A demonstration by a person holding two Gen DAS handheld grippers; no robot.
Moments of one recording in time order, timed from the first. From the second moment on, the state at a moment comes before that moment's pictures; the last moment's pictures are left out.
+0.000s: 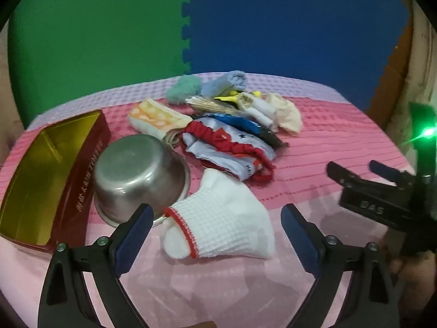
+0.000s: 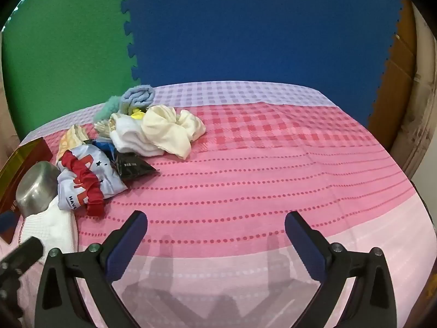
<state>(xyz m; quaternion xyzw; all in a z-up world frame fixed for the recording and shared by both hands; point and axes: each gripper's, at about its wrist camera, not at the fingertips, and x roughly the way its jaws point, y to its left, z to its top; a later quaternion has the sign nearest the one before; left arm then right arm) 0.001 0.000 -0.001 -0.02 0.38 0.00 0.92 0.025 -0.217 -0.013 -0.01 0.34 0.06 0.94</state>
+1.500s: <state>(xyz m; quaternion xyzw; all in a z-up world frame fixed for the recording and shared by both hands) -0.045 0.043 0.067 -0.08 0.40 -0.01 0.91 0.028 -0.213 -0.017 0.01 0.37 0.06 0.93</state>
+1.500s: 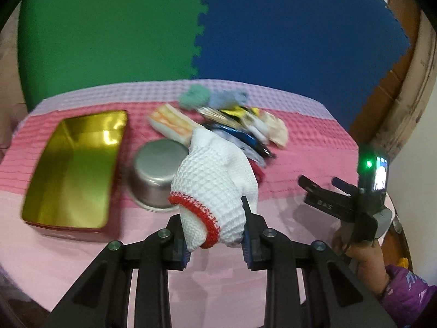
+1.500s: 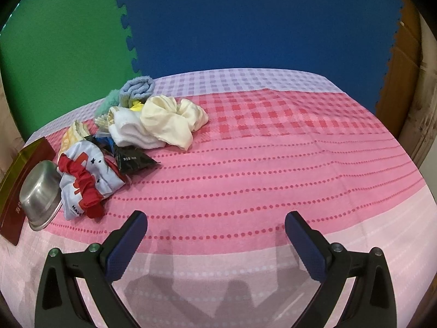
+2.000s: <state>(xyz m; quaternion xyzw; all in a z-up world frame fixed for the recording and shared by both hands) 0.001 0.175 0.058 -0.06 0.40 0.11 0.91 0.025 -0.204 -0.016 0.00 0.38 0.10 0.92</state>
